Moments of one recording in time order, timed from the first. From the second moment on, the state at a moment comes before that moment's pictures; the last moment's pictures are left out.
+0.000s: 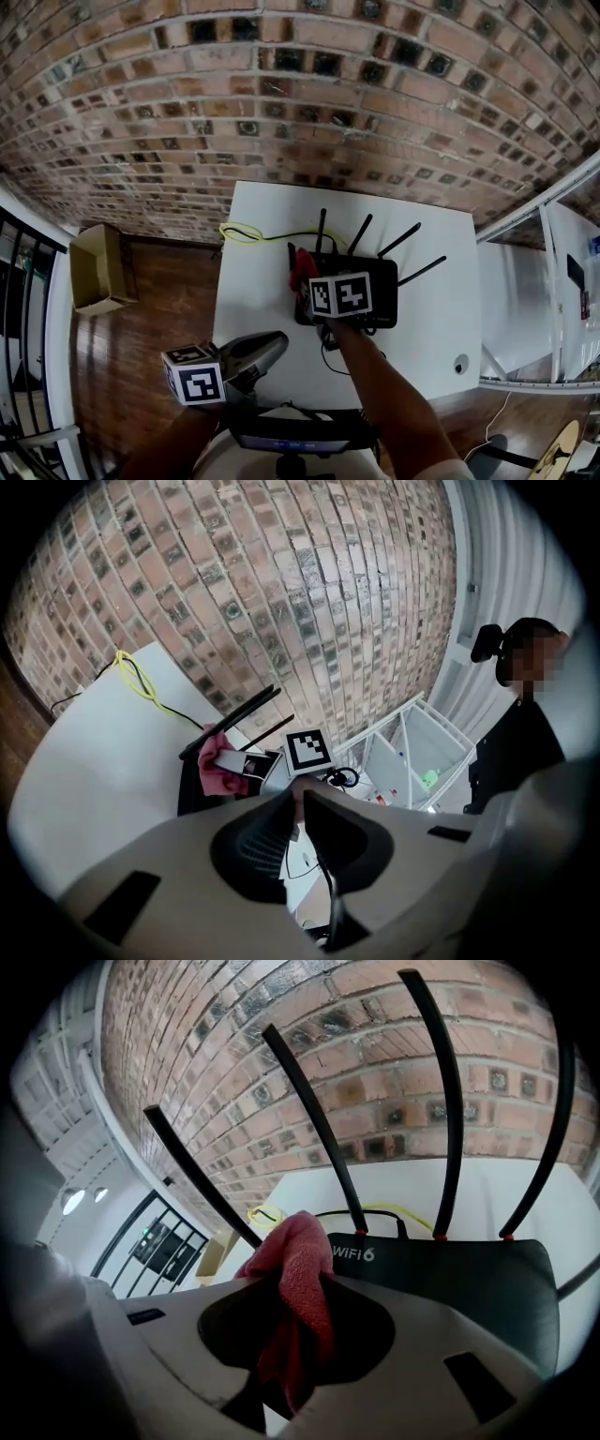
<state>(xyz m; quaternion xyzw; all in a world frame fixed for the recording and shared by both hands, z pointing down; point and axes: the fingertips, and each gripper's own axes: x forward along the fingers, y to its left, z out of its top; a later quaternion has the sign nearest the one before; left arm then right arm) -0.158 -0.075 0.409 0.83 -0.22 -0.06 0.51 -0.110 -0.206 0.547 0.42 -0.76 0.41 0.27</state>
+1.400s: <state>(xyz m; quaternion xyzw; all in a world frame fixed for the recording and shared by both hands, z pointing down) -0.176 -0.082 0.410 0.83 -0.22 -0.07 0.51 -0.094 -0.251 0.477 0.47 -0.79 0.35 0.19</state>
